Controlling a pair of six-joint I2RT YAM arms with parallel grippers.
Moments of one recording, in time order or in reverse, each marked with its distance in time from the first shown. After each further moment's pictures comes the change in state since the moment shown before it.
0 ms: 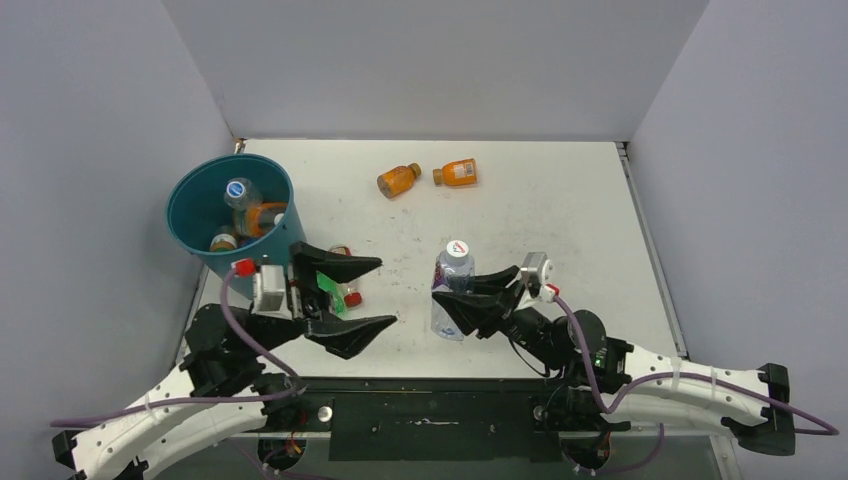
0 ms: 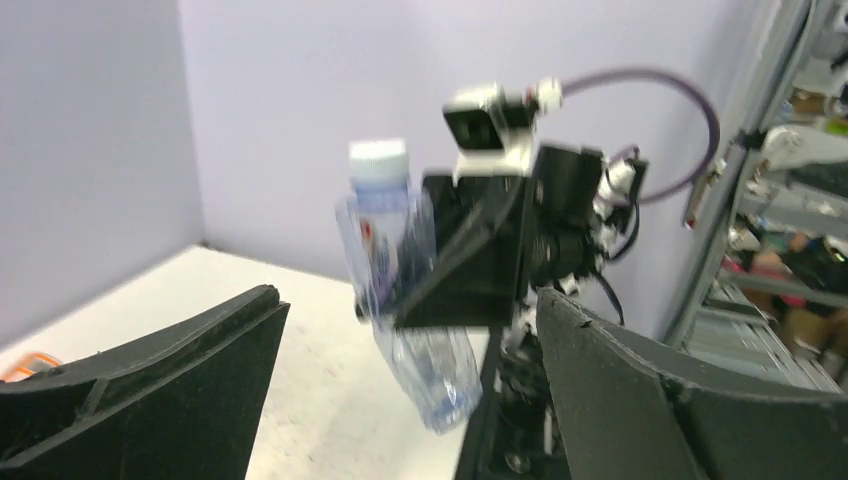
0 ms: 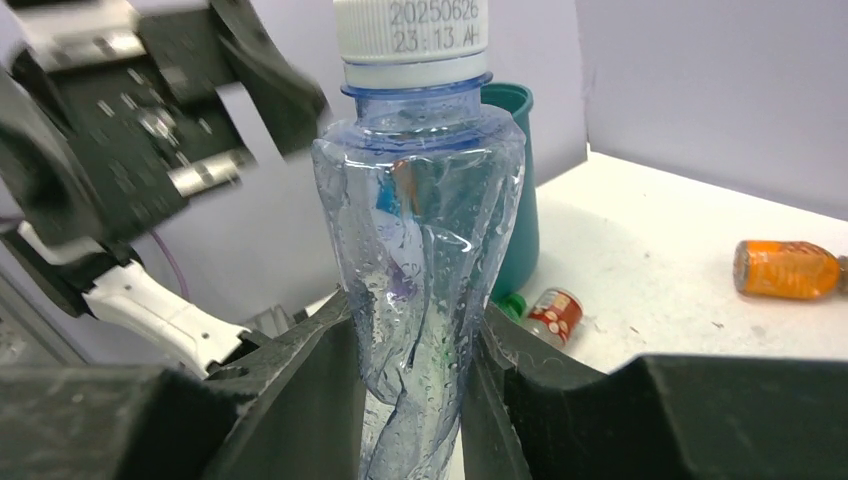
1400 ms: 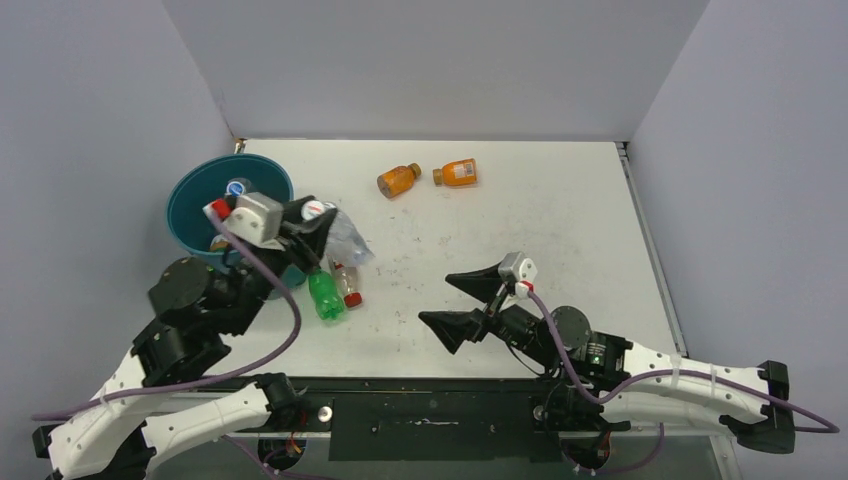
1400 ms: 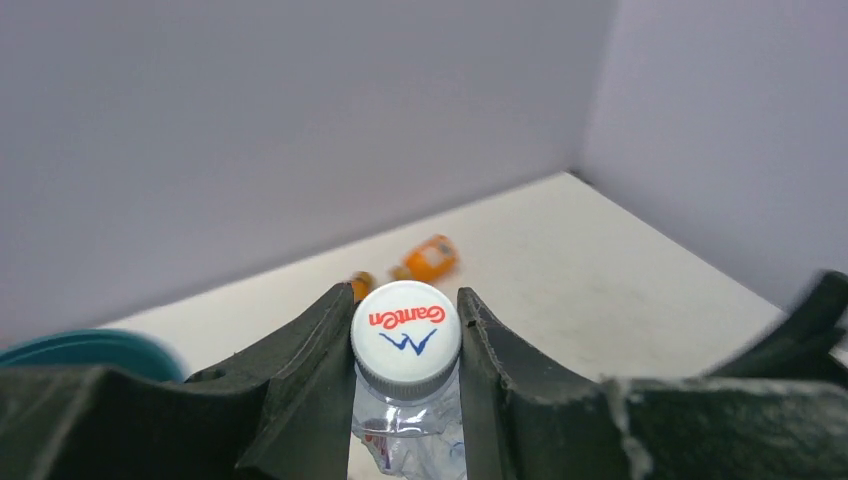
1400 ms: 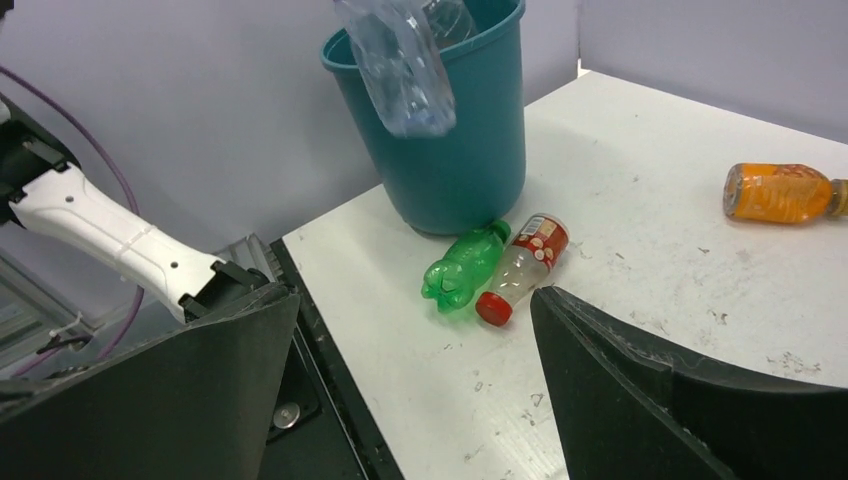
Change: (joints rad) left arm 0.020 0.199 0.518 -0.562 -0.640 0.269; right arm 0.001 0.045 0.047 -0.206 -0.006 0.012
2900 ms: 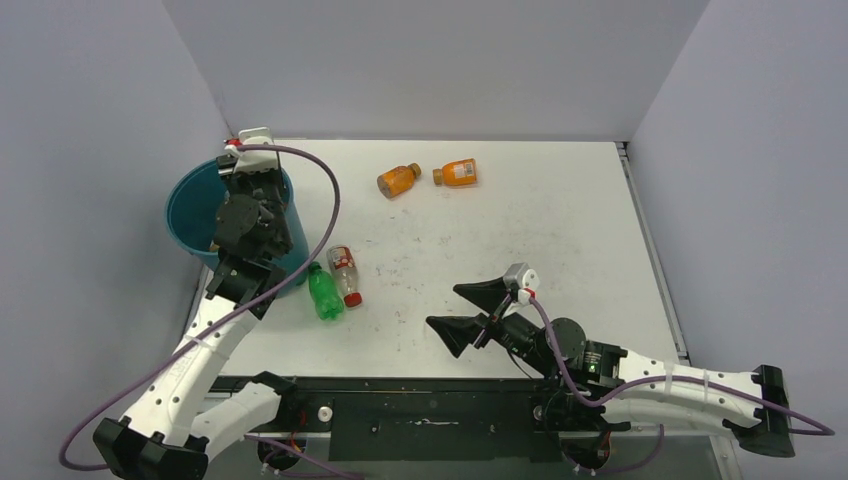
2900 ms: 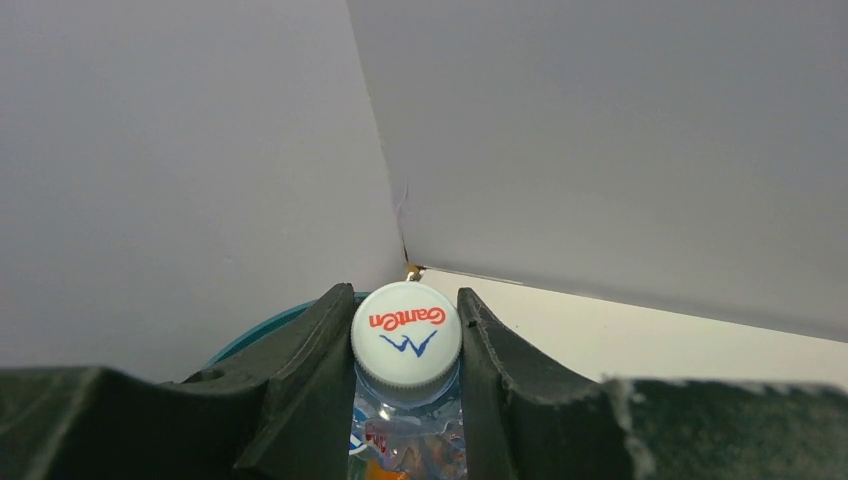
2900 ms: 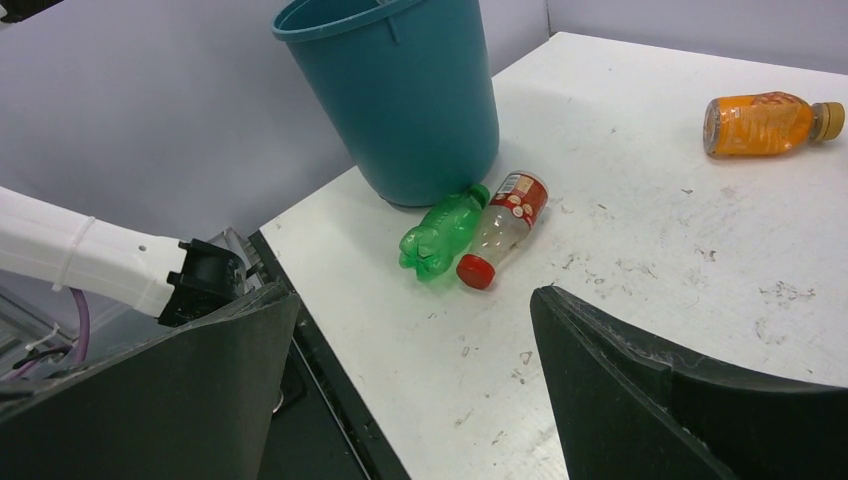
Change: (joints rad) left arm 0.579 0.257 -0.153 0.584 -0.388 0.333; right arm 0.000 -0.087 -0.161 0.056 0.080 0.068
